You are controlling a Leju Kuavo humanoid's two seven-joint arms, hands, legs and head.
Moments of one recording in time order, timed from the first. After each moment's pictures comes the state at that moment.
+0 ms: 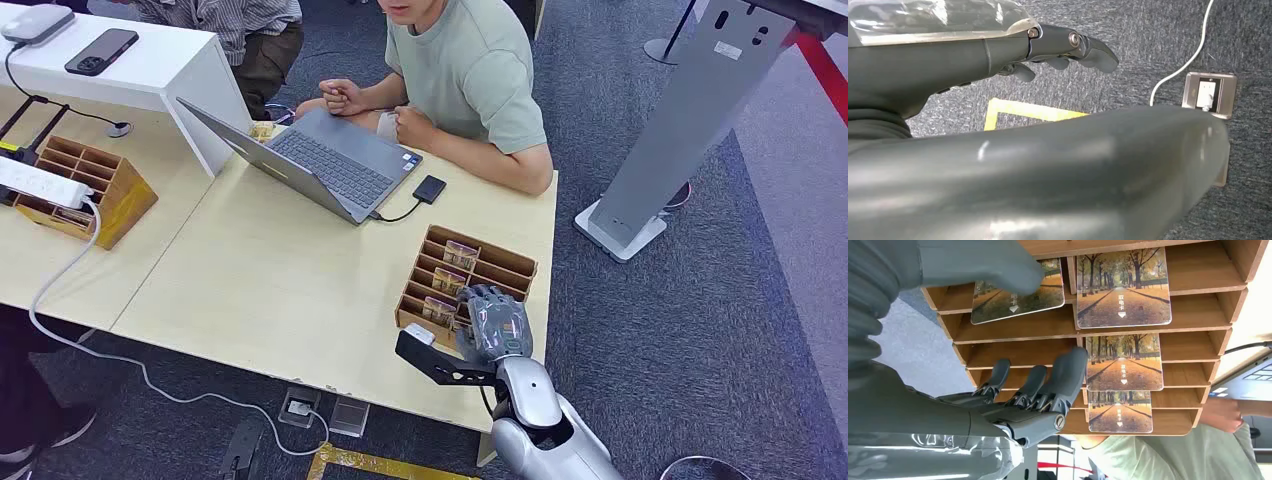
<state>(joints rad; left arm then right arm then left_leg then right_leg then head) -0.13 0.05 -1.08 -0.23 1.25 0.43 -0.39 -0.45 0.04 0.84 -1.04 1.04 -0.05 0.31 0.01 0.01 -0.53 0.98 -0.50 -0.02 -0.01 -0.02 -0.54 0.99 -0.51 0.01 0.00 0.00</state>
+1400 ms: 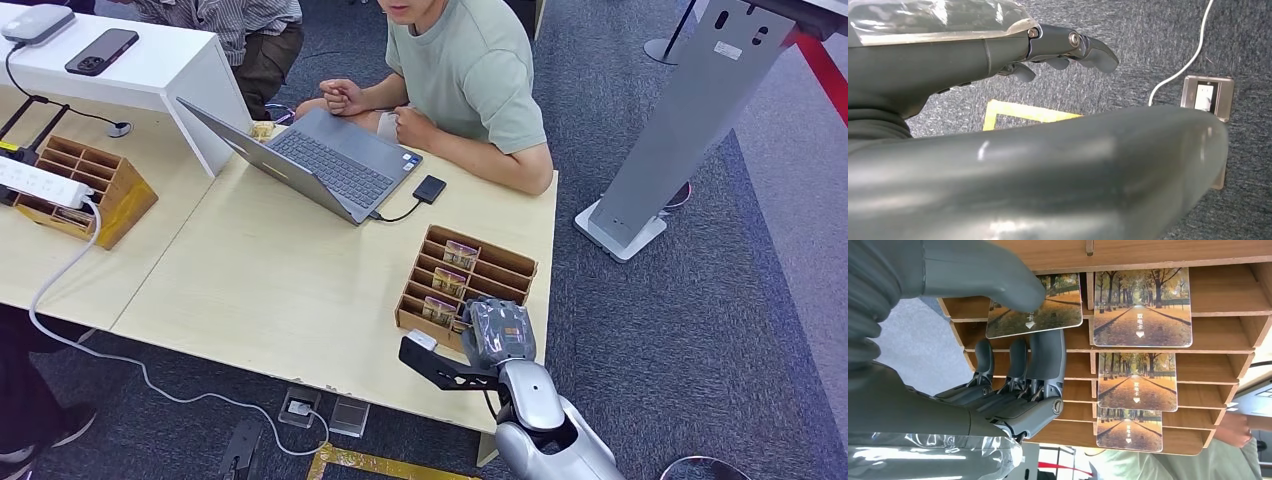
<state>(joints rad) -0.13 0.05 -1.08 -0.23 1.26 0.44 -0.40 -0.44 0.02 0.85 -1.06 1.06 0.00 0.32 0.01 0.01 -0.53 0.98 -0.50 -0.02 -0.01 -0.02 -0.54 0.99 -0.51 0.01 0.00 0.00</state>
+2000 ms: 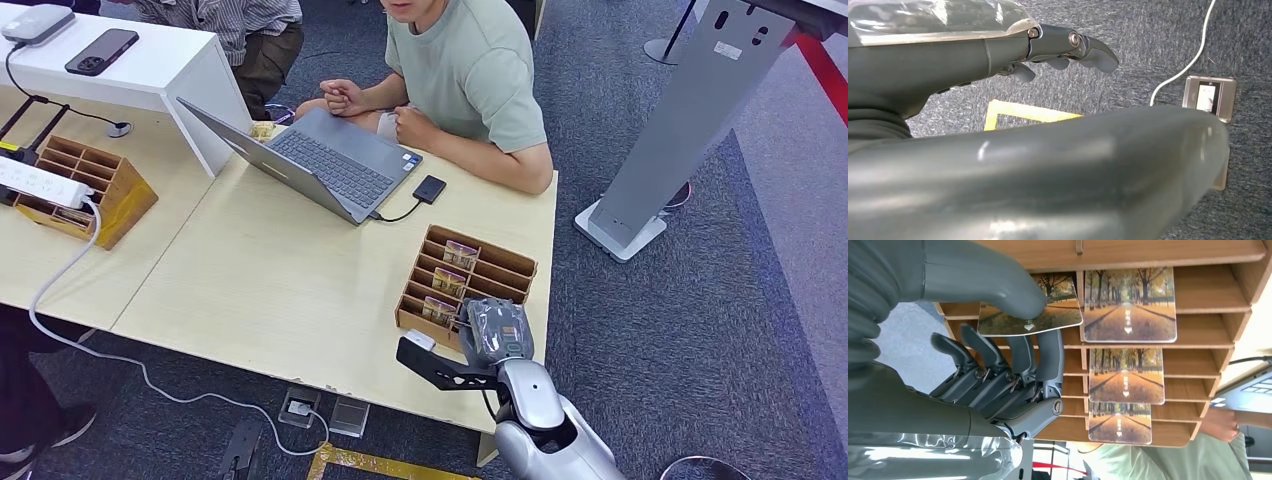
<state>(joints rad) -0.13 0.05 -1.08 -0.23 1.26 0.44 -0.39 -0.45 0.01 0.86 -1.06 1.04 -0.01 0.30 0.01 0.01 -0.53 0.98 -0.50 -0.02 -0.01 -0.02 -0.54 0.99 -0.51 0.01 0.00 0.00</state>
